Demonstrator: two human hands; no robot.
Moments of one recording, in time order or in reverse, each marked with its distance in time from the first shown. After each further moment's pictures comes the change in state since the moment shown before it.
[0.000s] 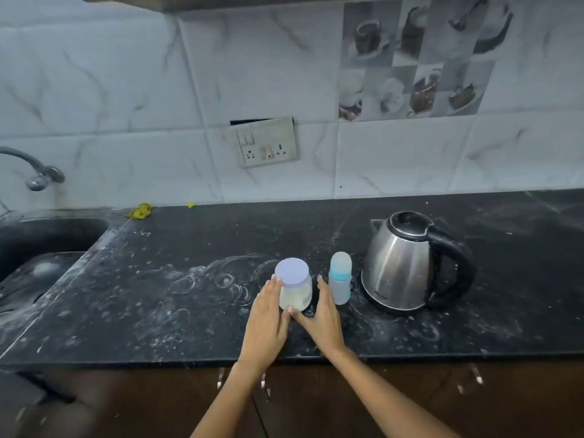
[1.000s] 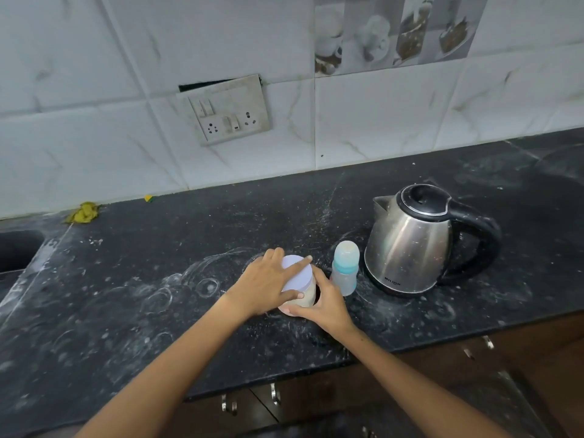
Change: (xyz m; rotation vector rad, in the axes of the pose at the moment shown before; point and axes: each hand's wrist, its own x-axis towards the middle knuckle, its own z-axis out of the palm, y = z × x) left_hand 0.129 -0.029 -0.028 0.560 -0.548 0.462; right_hand 0.046 0.009 0.015 0.199 0.010 0.046
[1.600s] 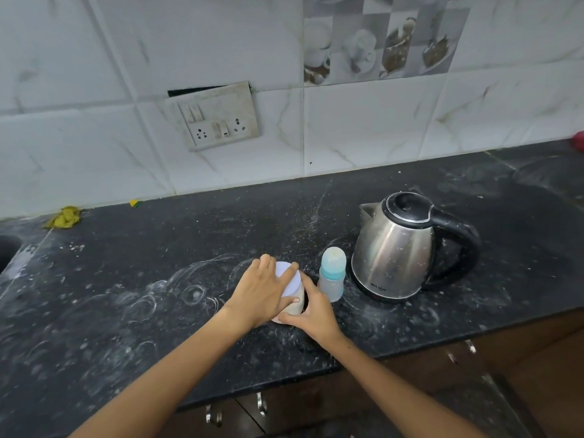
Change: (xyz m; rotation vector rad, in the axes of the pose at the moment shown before) left_hand 0.007 0.019 0.005 0.276 -0.021 -0.027; right_hand -0.004 -0.001 -0.002 -0.038 -0.013 0.019
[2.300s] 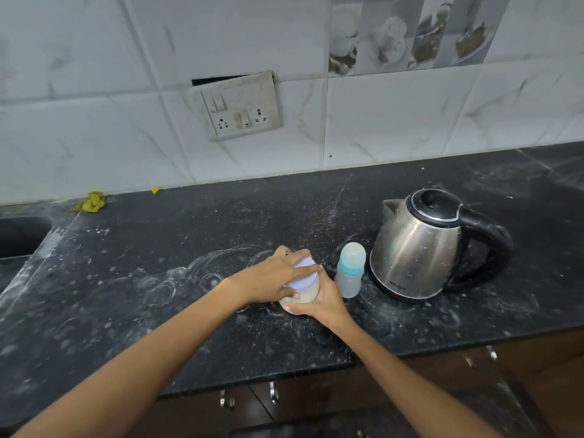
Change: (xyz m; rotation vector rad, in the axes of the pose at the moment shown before) left_hand 0.004 -0.032 -0.007 -0.420 -0.106 0.281; right_hand 0.018 0.005 0.005 0.143 -0.100 0.138
